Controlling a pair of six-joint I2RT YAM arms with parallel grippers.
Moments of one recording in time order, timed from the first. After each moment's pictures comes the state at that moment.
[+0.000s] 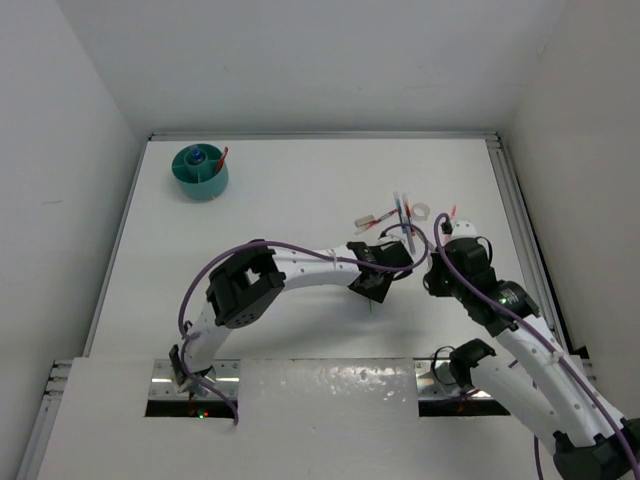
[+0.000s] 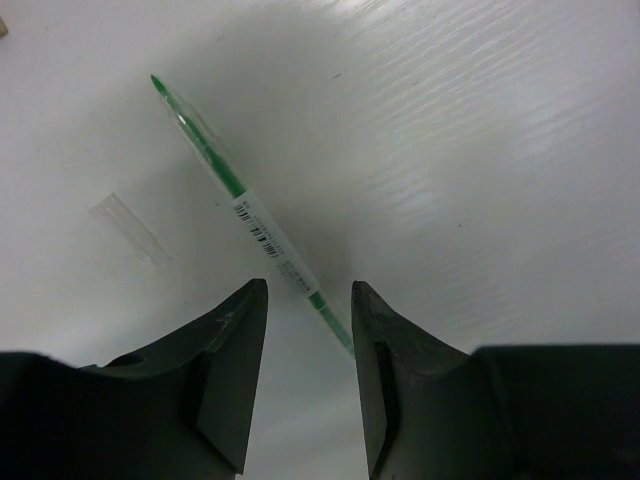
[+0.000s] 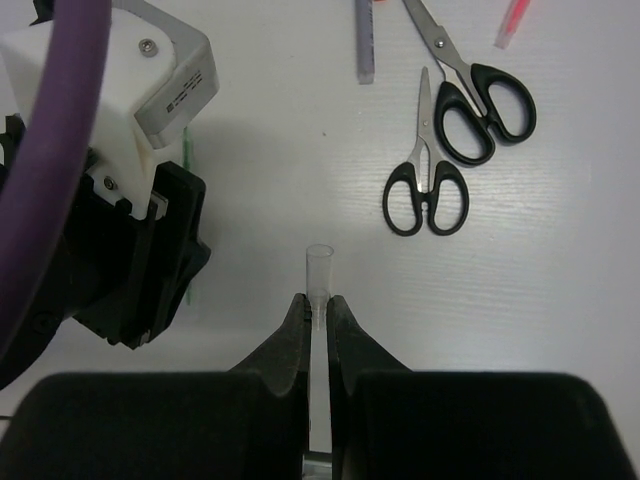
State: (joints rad) left arm -1.11 2.13 1.60 -0.65 -0.23 -0.63; right arm 0.44 0.67 0.62 -0.72 0.21 0.36
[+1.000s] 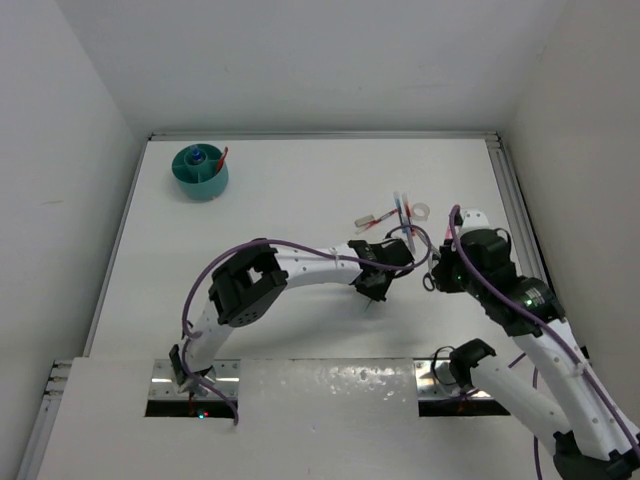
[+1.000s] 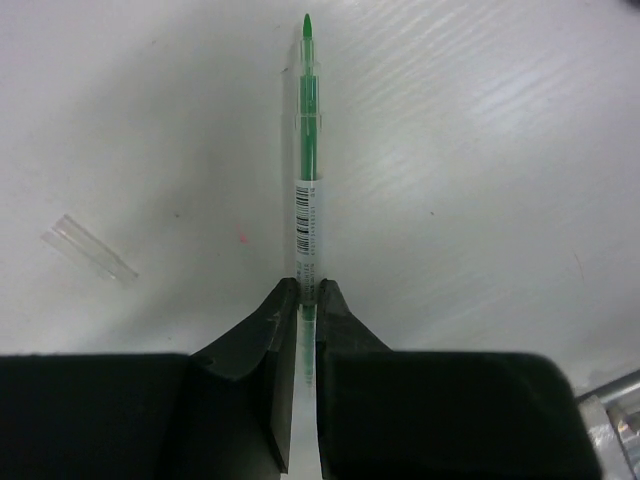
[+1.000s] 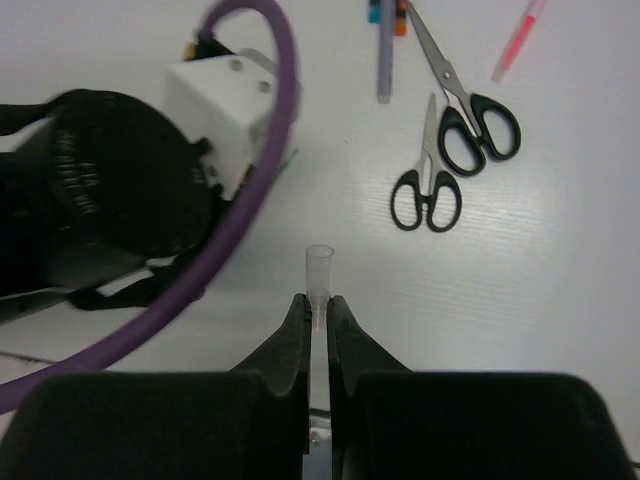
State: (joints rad) left arm -1.10 2.16 1.61 -0.64 -0.15 -0.60; right arm 0.44 0.67 0.78 -0.89 0.18 0.32
